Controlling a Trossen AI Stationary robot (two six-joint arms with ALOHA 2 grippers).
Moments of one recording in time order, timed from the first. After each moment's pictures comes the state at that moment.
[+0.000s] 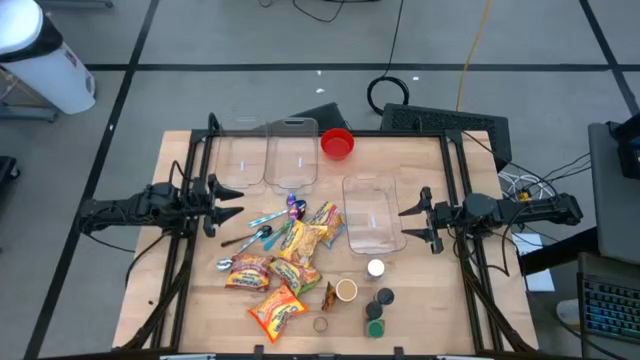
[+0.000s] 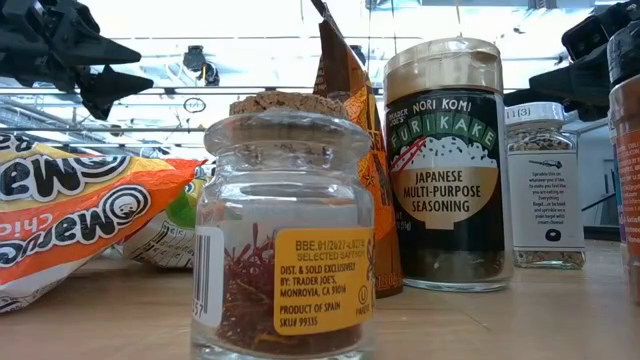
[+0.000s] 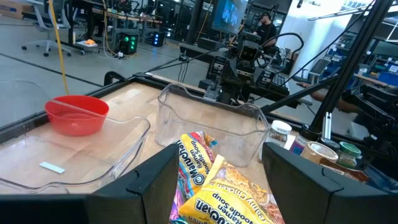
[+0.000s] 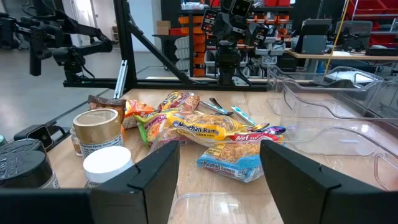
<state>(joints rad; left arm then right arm) 0.00 0.01 0.18 -0.21 -0.11 -0.27 0.11 0.08 0.02 0.03 0.00 0.01</state>
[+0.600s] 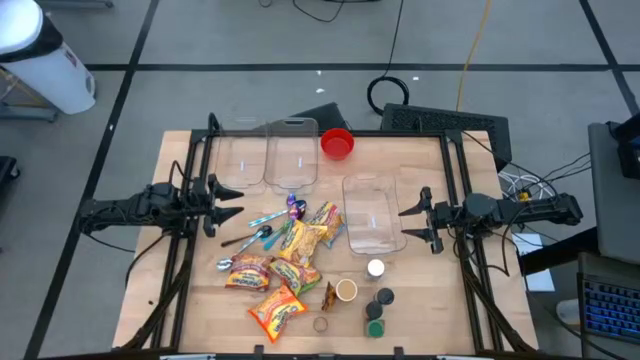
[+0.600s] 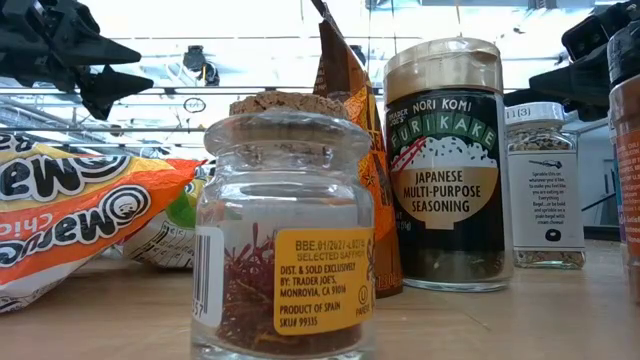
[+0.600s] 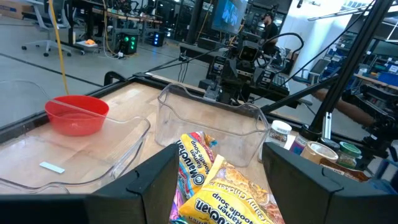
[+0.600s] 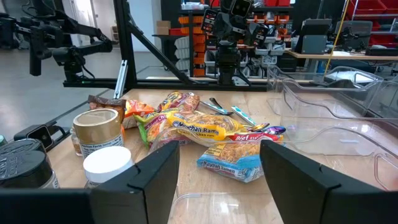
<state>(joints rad) 0.00 0.01 0.18 -0.21 -0.11 -0.27 0.11 0.08 0.02 0.03 0.00 0.02</state>
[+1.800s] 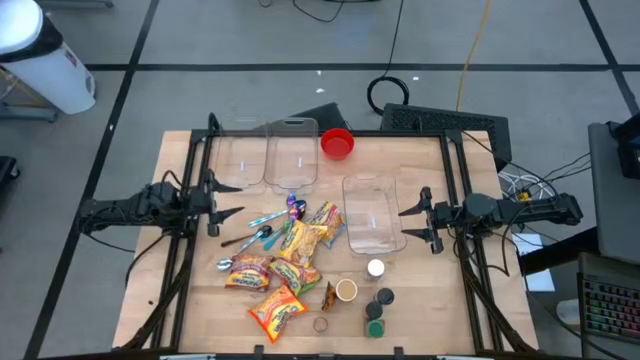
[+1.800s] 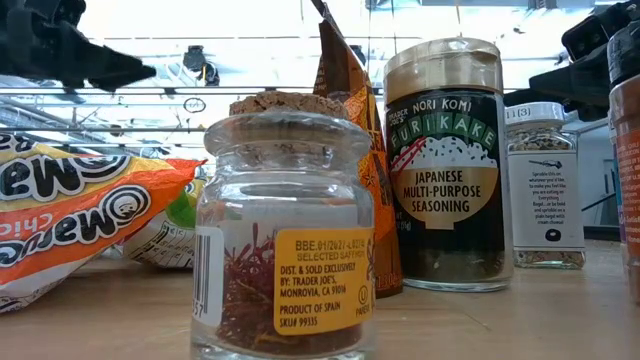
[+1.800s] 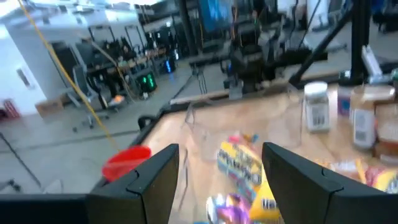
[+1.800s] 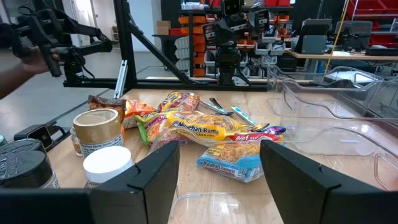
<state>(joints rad) 0.00 0.01 0.18 -0.16 -0.13 0.24 0.11 0.08 0.02 0.03 0.00 0.01</state>
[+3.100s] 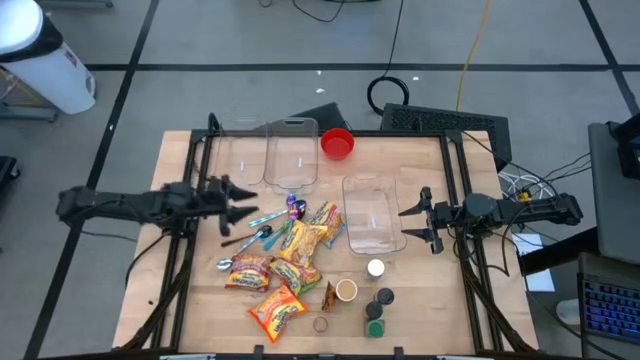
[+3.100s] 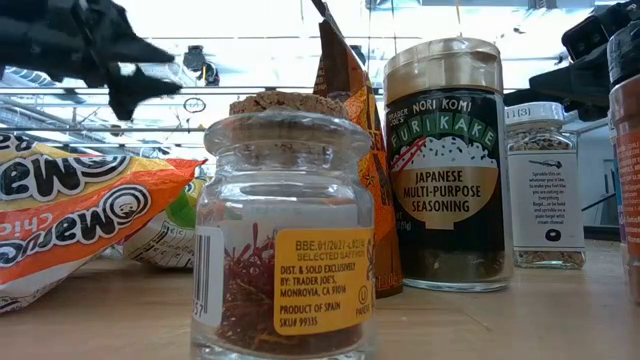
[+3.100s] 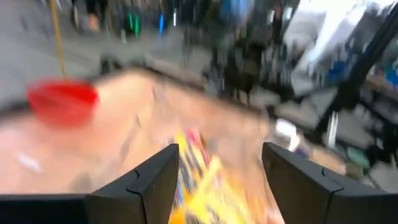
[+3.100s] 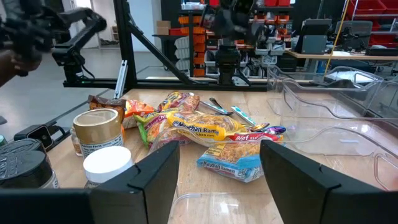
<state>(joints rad) -0.03 0.45 0.22 0.09 -0.13 -0.37 0.11 0.08 0.02 0.03 0.00 0.01</state>
